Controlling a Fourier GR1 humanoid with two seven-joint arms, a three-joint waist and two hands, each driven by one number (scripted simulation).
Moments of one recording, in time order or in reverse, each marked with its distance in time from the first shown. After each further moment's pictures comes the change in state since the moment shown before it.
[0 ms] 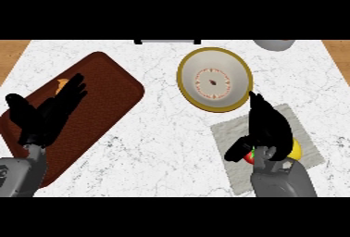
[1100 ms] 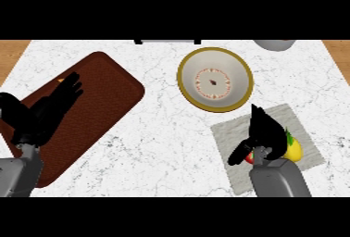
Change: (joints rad) left arm 0.002 -0.018 0.065 -0.008 -0.023 -0.064 0.017; right arm 0.059 0.003 -0.054 0.156 0.003 -0.049 -0.045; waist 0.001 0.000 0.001
